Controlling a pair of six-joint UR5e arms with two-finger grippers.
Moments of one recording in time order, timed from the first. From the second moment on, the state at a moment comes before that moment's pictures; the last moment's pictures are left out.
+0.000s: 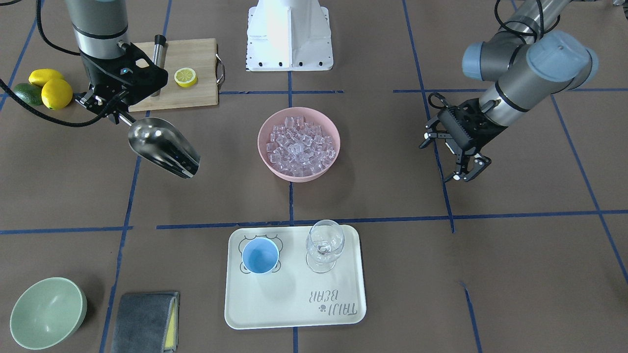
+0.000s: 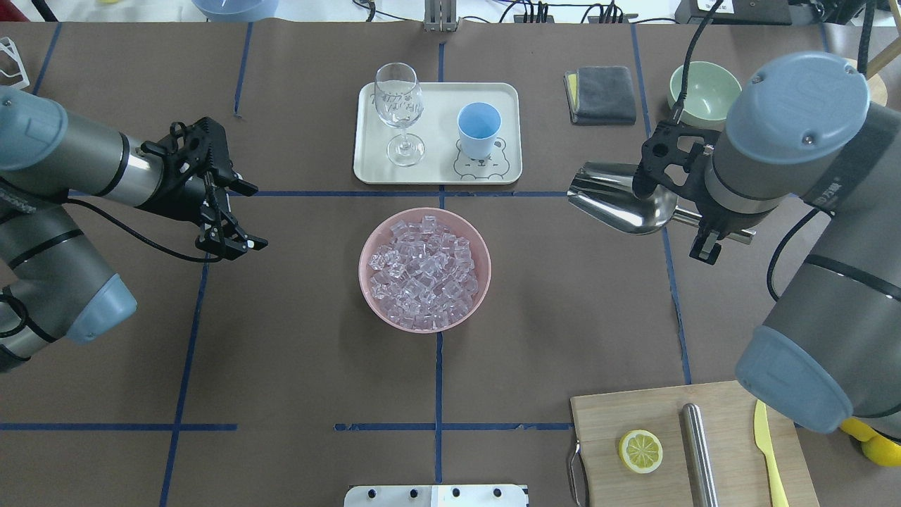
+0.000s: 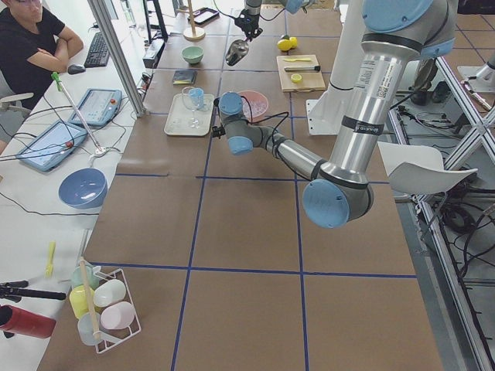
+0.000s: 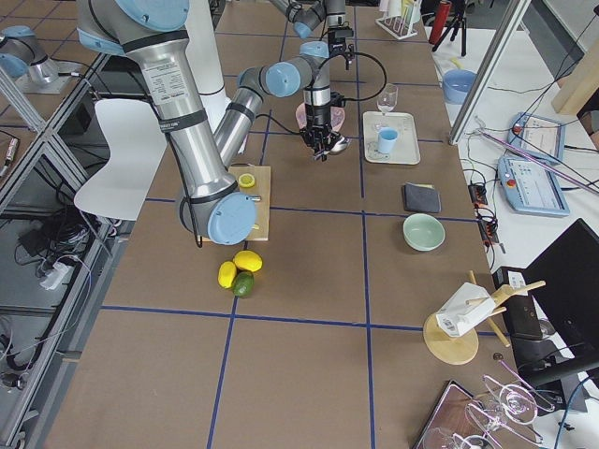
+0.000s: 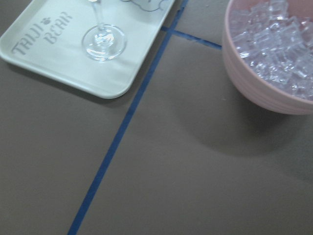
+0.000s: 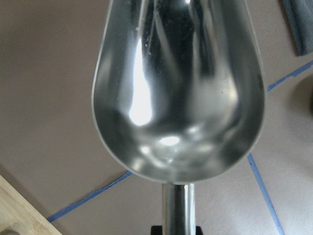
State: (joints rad) left arm -0.81 -1.86 -1.66 -2.42 -2.22 0.01; right arm 0.73 -1.17 2.19 -2.17 1.79 -0.14
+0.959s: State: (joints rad) left arm -0.65 -1.93 -1.49 -2.74 -2.22 -0.11; right arm 0.75 -1.06 2.15 -2.28 1.82 -0.20
